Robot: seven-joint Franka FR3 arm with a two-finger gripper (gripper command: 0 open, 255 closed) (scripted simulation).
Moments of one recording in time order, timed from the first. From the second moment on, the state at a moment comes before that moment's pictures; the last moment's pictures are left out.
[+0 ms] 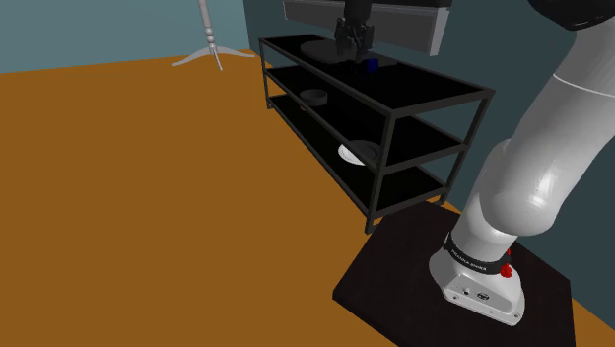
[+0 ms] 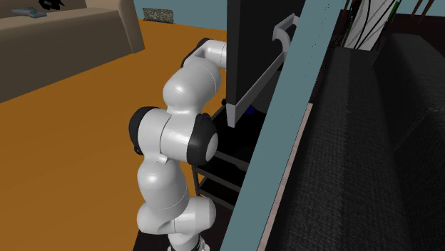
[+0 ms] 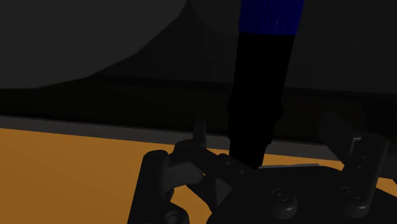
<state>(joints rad) 0.05 -0.11 -0.44 -1.72 0.01 1.71 -1.57</state>
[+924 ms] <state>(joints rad) 0.02 -0.08 -0.42 -1.71 0.02 1.70 -1.57</state>
